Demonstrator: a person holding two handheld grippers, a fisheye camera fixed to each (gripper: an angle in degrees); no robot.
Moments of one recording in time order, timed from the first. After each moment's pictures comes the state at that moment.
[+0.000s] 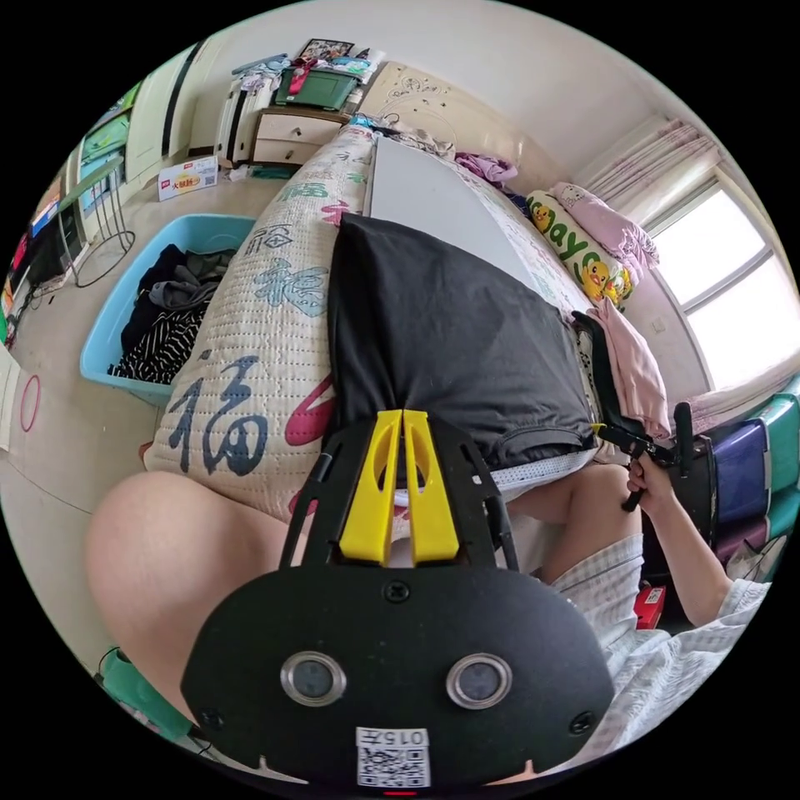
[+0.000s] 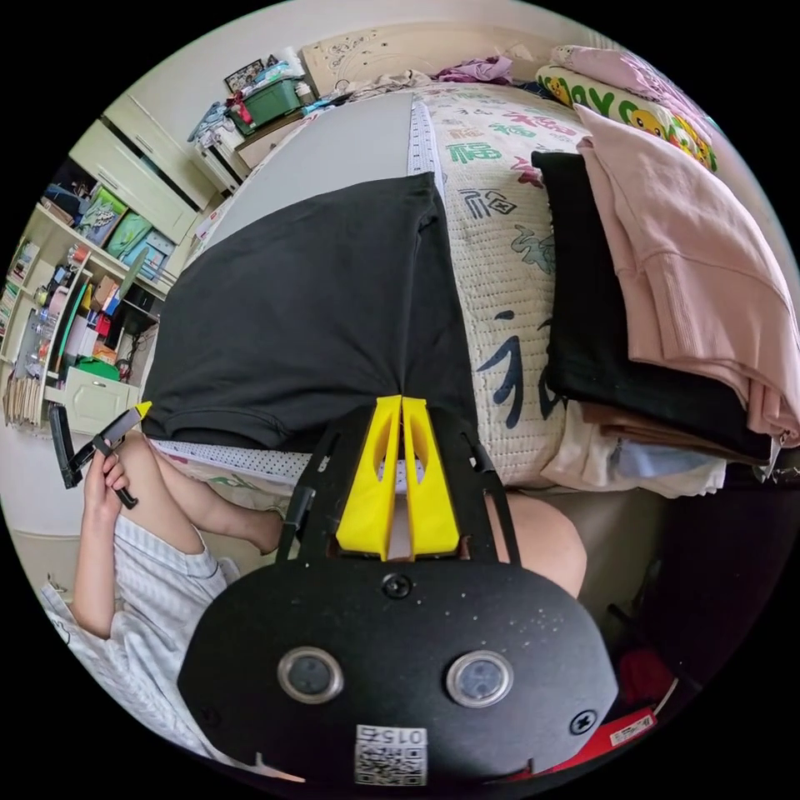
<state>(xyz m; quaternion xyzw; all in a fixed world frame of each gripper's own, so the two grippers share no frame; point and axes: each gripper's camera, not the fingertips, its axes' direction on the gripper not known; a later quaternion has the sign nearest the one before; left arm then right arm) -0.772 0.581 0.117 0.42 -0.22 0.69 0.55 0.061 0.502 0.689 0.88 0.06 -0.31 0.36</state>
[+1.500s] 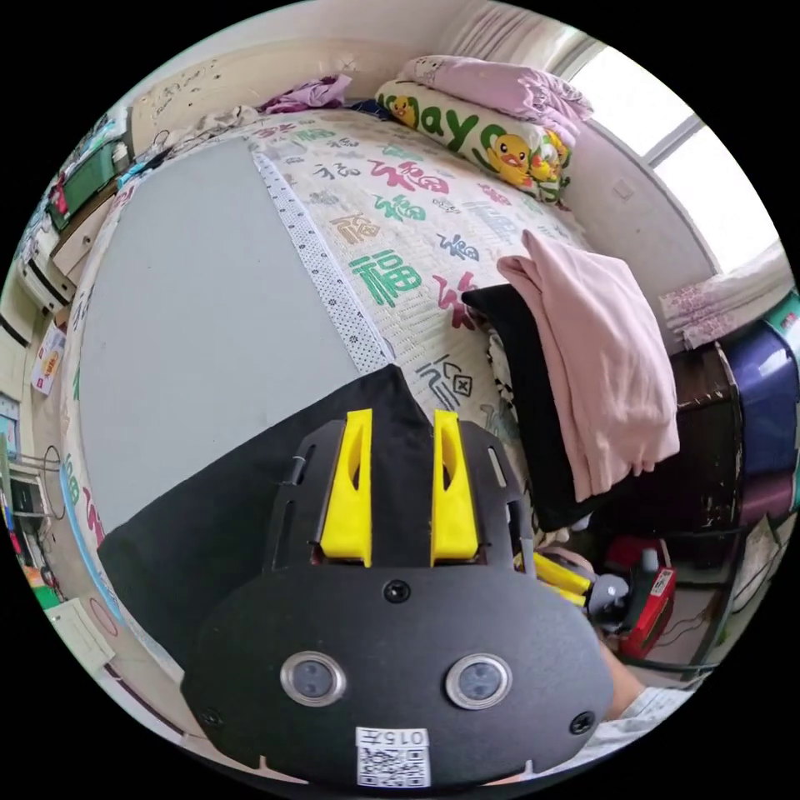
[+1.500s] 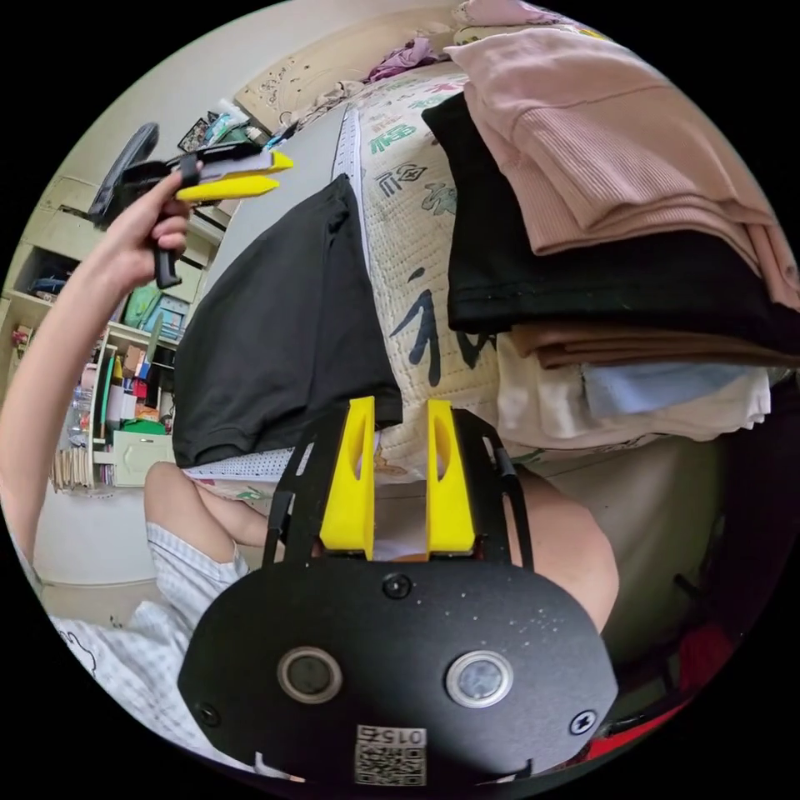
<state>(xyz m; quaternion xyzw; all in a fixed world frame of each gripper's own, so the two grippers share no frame) -0.343 1.063 0.429 0.29 -0.41 0.74 0.45 0.152 0.505 0.645 0.85 -0.07 -0.35 0.39</state>
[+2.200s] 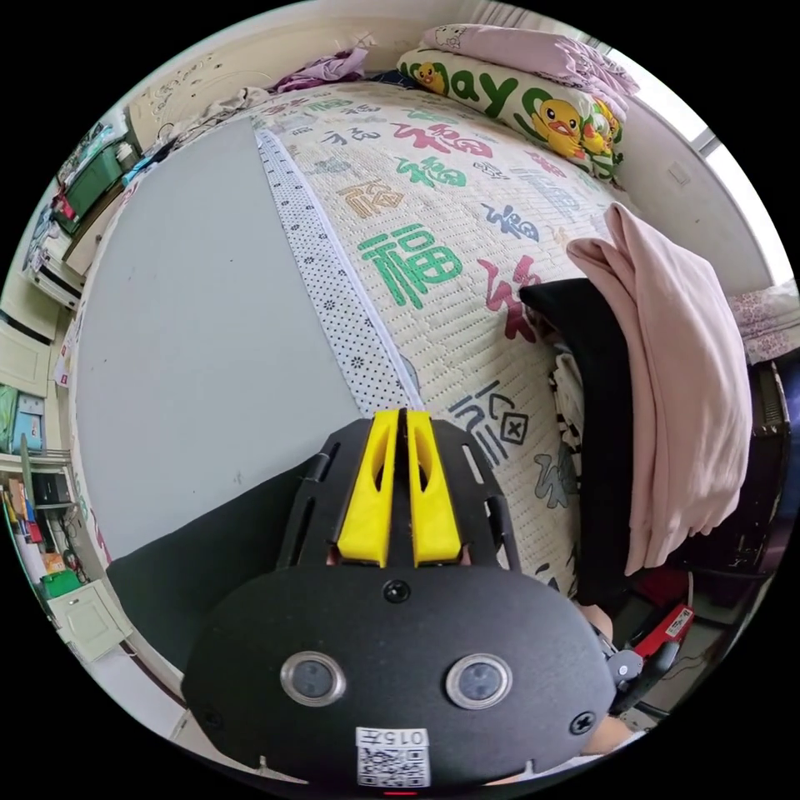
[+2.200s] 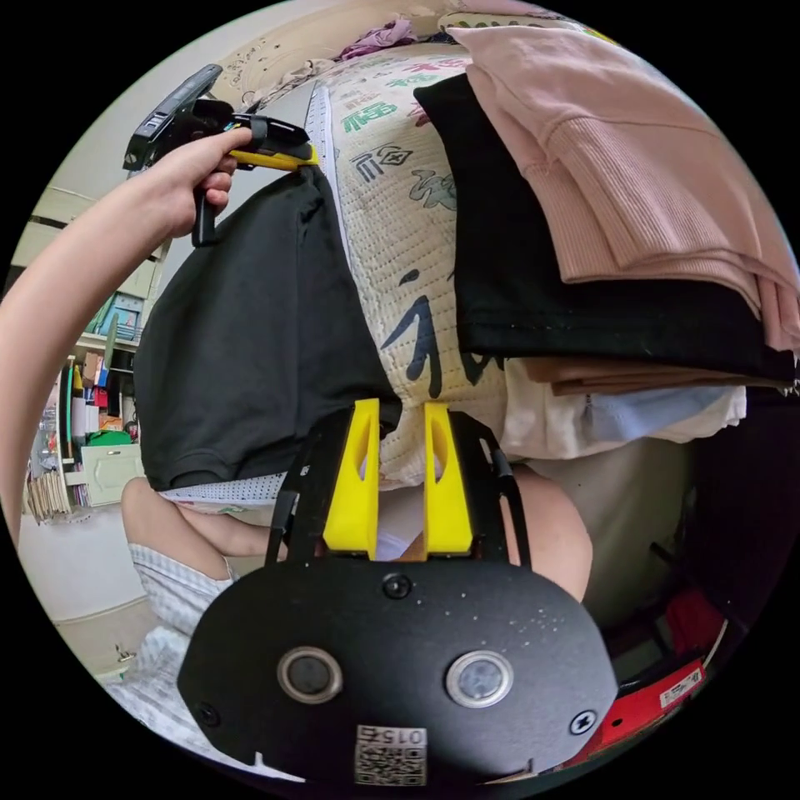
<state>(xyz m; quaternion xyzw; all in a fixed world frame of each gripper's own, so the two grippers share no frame) -0.276 1.106 0.477 0.33 -0.47 0.70 0.43 0.114 0.525 0.622 0.85 -0.05 -0.28 0.44</state>
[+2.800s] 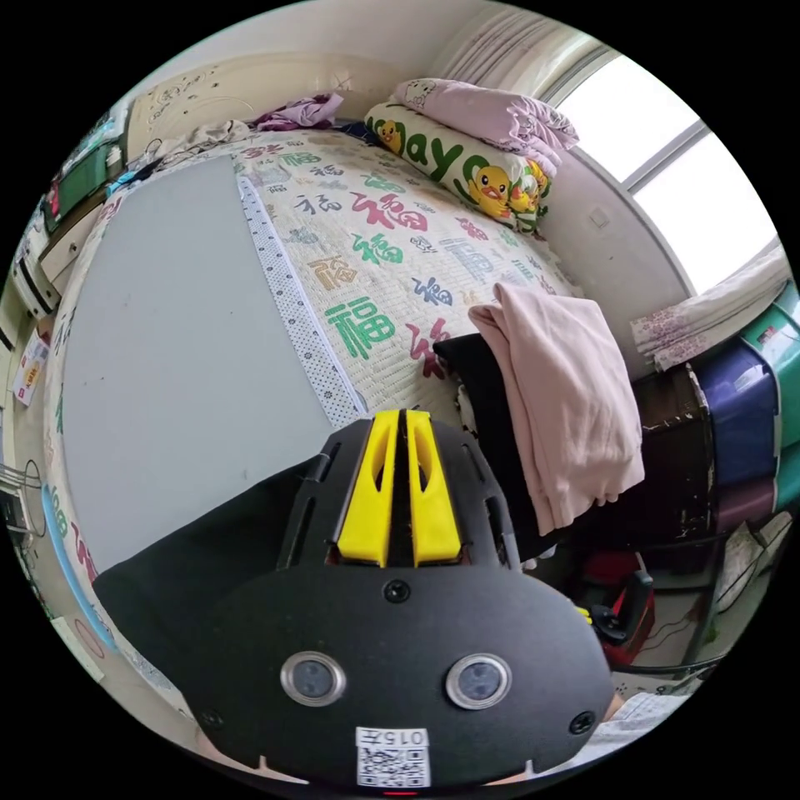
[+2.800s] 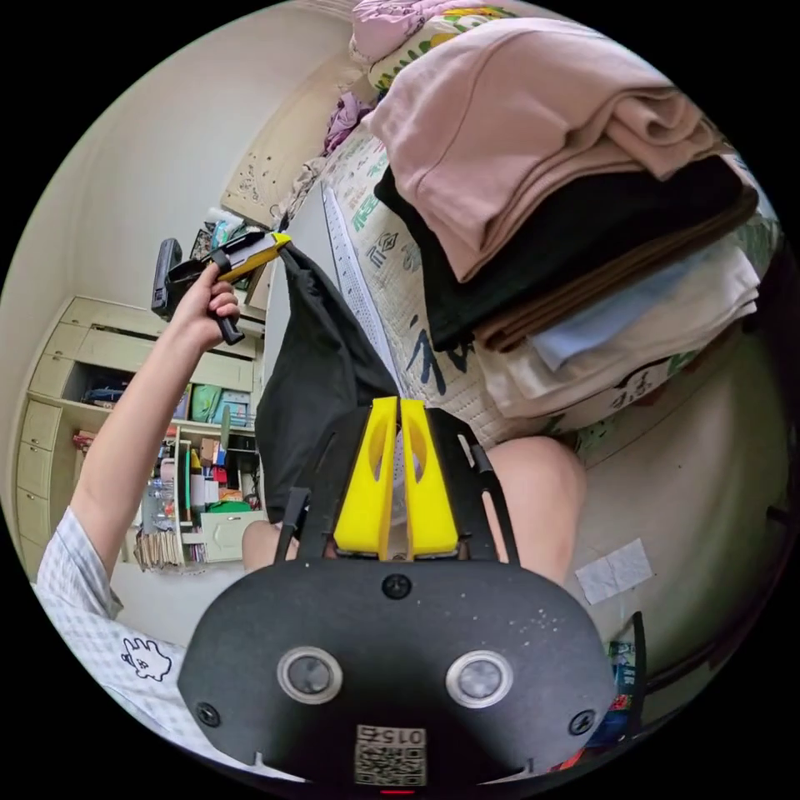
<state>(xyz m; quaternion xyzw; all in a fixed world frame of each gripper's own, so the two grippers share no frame) -0.305 1.136 0.376 0.26 -0.35 0.78 0.45 0.209 0.486 0.664 0.81 -0.26 -0.40 0.34</state>
